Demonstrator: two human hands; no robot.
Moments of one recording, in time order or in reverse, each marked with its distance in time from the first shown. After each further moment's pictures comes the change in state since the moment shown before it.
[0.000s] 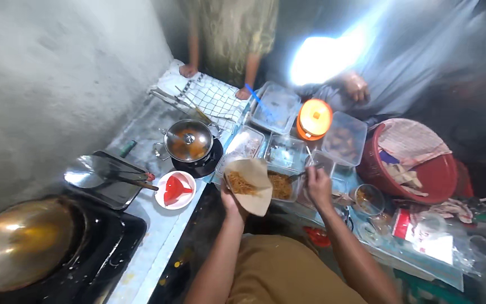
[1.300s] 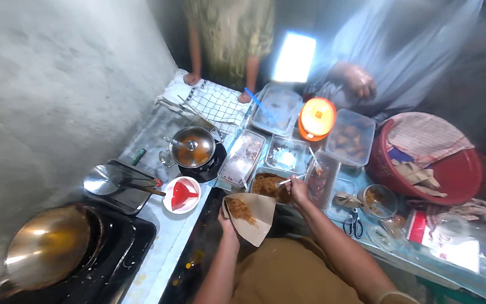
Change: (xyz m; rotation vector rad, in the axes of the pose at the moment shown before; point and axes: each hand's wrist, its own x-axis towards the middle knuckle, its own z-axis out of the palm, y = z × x) left_hand -0.013 -0.024 -0.073 0.231 0.237 0.061; right_hand 0.011 0.023 0.087 0.632 -0.188 0.607
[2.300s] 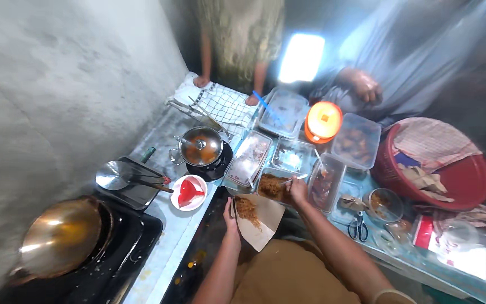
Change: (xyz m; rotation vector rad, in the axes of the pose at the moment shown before) left_hand 0.014 0.009 -0.007 -0.060 -0.195 0.016; right_hand -0.004 0.003 0.023 -0.192 0.068 -0.056
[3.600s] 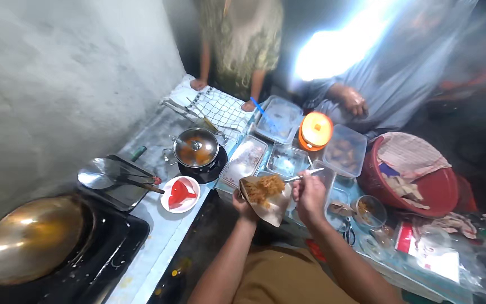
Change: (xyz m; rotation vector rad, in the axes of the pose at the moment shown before) left_hand -0.008 -0.011 0.085 -0.260 0.071 -0.052; right_hand -0.122 -0.097 -0.044 0.392 -0.109 -0.376
